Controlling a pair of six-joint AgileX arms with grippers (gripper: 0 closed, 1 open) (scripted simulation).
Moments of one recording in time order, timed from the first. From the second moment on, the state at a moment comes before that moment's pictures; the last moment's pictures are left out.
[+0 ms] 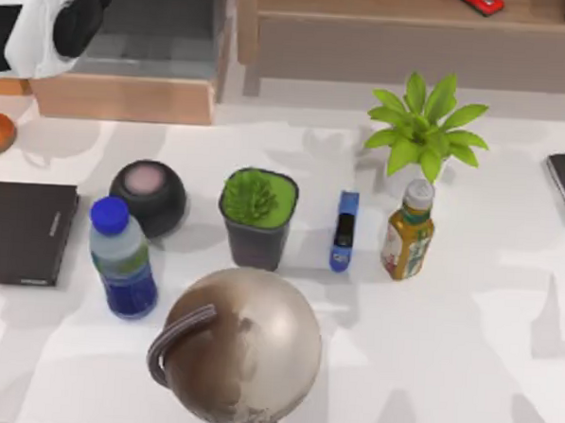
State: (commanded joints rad) left arm -0.25 2.01 1.41 0.60 -0.21 -0.01; right arm 0.00 0.00 0.00 0.00 0.00 0.00
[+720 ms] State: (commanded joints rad) left arm -0.25 2.02 1.42 0.60 -0.21 -0.01; right arm 0.00 0.00 0.00 0.00 0.00 0.00
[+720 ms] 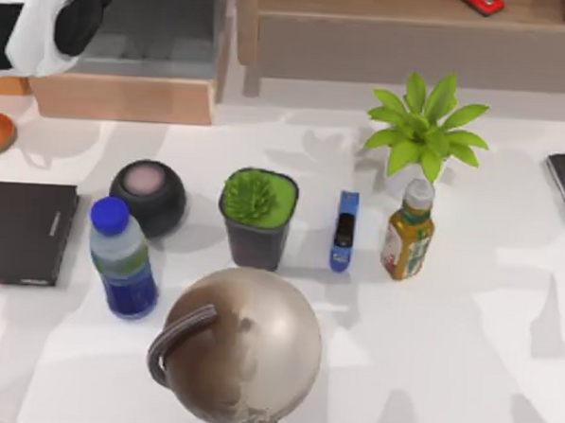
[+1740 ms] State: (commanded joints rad) left arm -0.25 1.99 1.41 0.59 -0.21 -0.01; right arm 0.00 0.00 0.00 0.00 0.00 0.00
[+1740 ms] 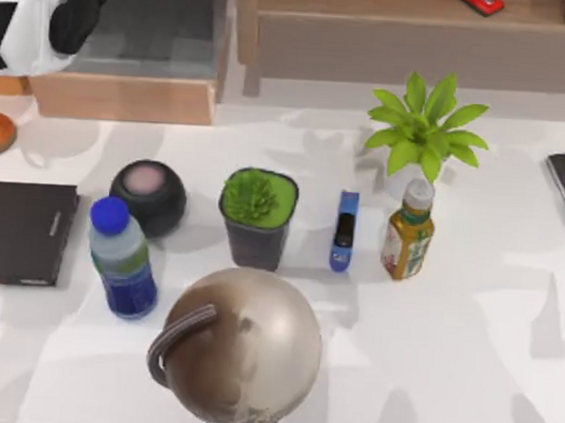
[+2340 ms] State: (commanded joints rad) left arm -0.27 1.88 1.34 0.60 -0.20 0.06; right arm 0.00 0.00 0.00 0.00 0.00 0.00
